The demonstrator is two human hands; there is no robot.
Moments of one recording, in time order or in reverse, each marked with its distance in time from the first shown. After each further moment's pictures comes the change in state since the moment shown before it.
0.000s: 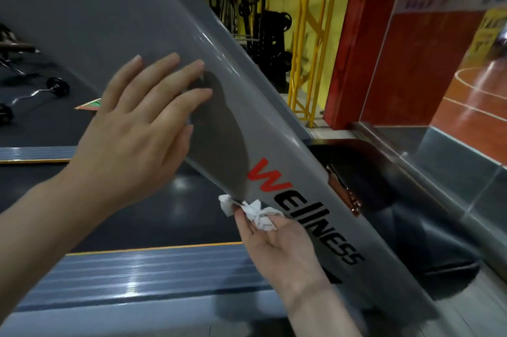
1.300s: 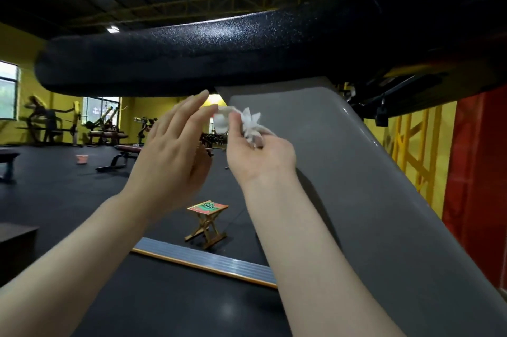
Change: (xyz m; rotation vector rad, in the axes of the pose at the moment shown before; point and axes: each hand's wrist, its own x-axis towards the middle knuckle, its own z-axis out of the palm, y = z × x) left_hand -0.036 -0.277 -0.144 0.155 0.176 -0.301; right_hand 0.000 0.245 0.391 0.046 -0.467 0.116
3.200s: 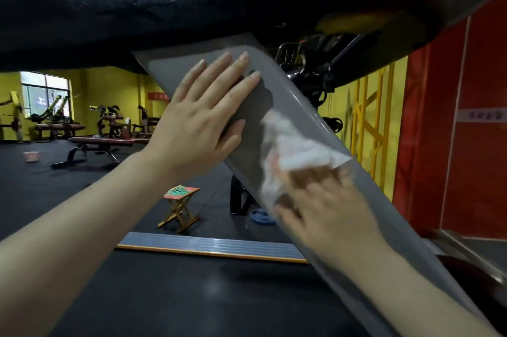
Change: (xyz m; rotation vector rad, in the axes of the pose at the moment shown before) left_hand 0.056 0.089 0.060 0.117 0.071 0.327; right_hand -0.051 -0.183 -0.154 2.446 0.170 1.311
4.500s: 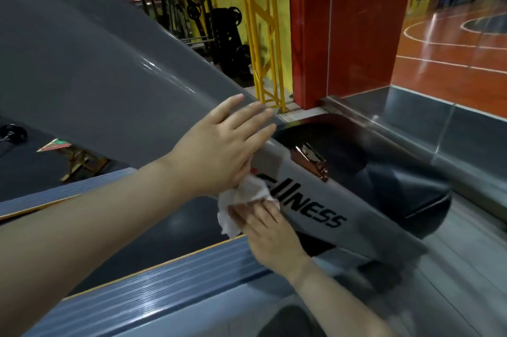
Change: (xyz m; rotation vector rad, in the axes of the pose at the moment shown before) left_hand -0.003 0.331 0.049 -0.256 -0.395 0.609; right_hand -0.358 -0.012 0.050 0.174 -0.310 0.179
